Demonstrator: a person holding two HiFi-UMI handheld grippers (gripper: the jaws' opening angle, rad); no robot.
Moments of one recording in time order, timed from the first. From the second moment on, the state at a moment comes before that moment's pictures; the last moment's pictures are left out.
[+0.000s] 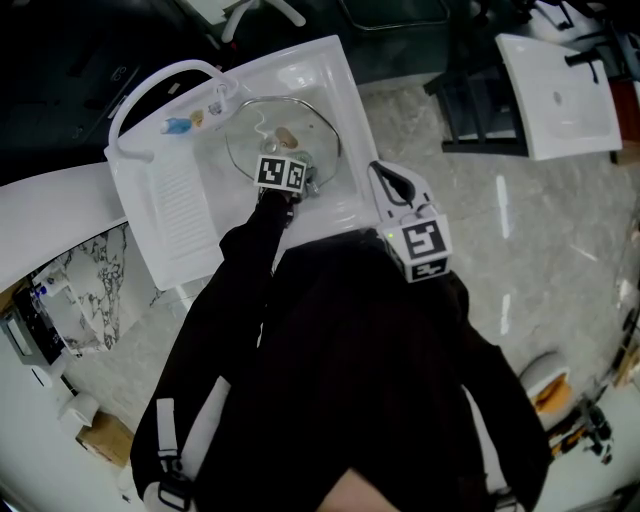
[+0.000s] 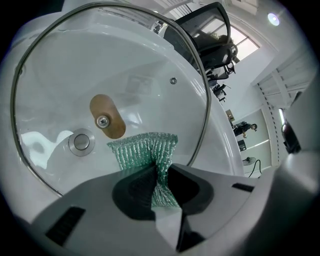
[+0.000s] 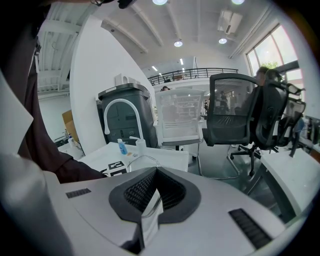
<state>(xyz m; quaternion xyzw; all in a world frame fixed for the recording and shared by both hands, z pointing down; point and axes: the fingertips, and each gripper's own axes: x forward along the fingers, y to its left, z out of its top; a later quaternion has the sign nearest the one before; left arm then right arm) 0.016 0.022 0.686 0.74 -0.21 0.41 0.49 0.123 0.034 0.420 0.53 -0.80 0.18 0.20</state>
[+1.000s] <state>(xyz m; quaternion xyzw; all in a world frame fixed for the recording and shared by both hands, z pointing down) 0.054 0.019 0.659 0.77 -0.17 0.39 0.48 0.126 0.035 0.412 0.53 -0.80 0.17 0.21</state>
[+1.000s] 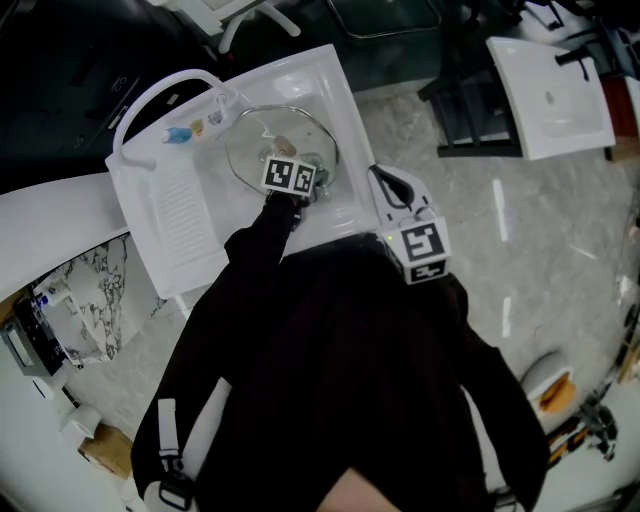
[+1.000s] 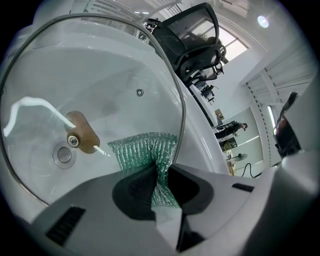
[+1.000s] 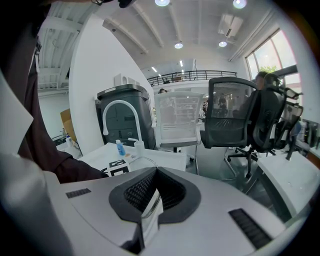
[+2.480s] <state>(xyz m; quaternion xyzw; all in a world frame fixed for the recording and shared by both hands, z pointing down) 0.020 -0.013 0.486 0.88 -0.24 0.21 0.35 0.075 0.056 0.392 0.58 -0.78 0.15 0.17</state>
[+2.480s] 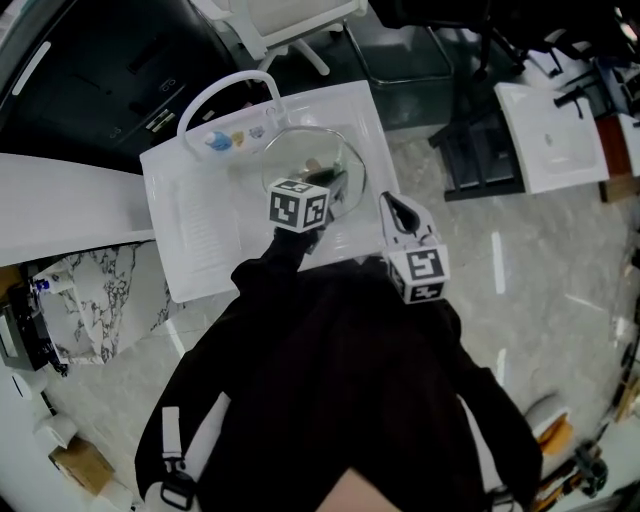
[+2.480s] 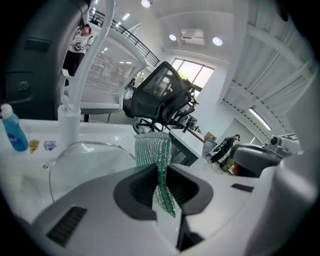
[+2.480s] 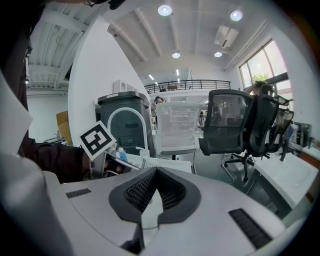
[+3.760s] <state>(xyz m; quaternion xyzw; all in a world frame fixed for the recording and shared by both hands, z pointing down) -0.069 -0.005 0.337 0.91 -0.39 0.06 0.11 0.034 0.023 0.343 0.57 -0.81 0.11 0.07</state>
